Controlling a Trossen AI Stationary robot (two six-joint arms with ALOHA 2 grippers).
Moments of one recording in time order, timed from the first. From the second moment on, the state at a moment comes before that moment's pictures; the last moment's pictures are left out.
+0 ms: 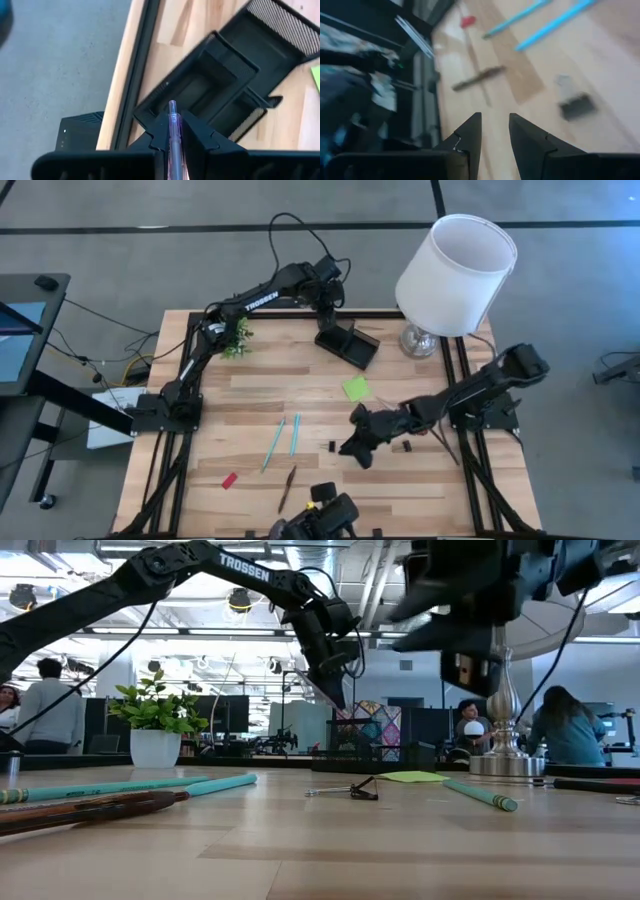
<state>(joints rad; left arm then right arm) 0.59 2.37 2.35 -1.04 0.10 0.38 0.35 1.57 0.75 0.29 -0.02 0.94</state>
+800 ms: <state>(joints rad) 0.56 2.44 2.35 -1.04 0.11 0.36 0.31 1.67 0.75 0.50 0.00 0.96</state>
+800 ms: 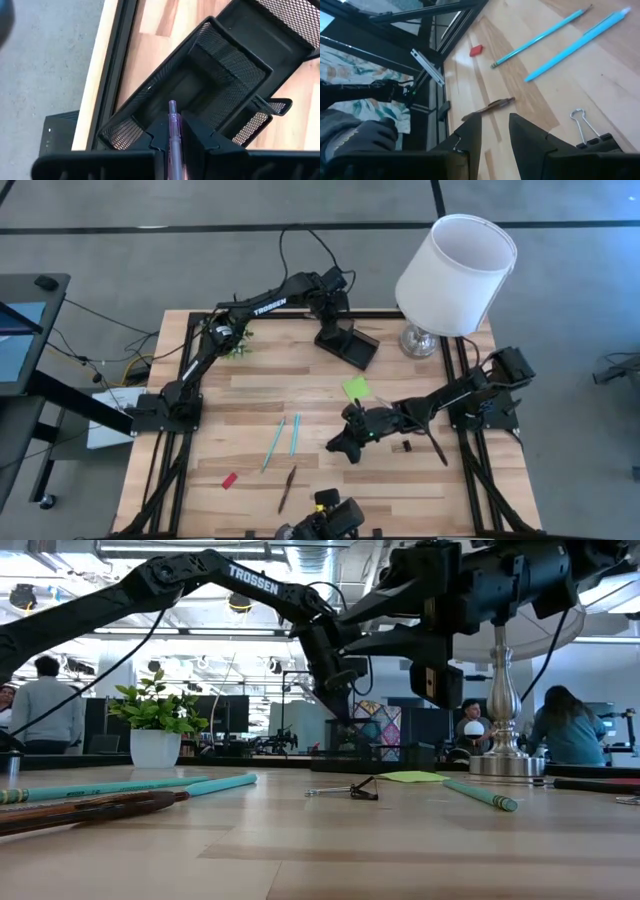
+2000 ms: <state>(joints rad) 0.46 2.44 2.35 -1.29 0.03 0.48 0.30 1.67 0.75 0.50 0.00 0.96</state>
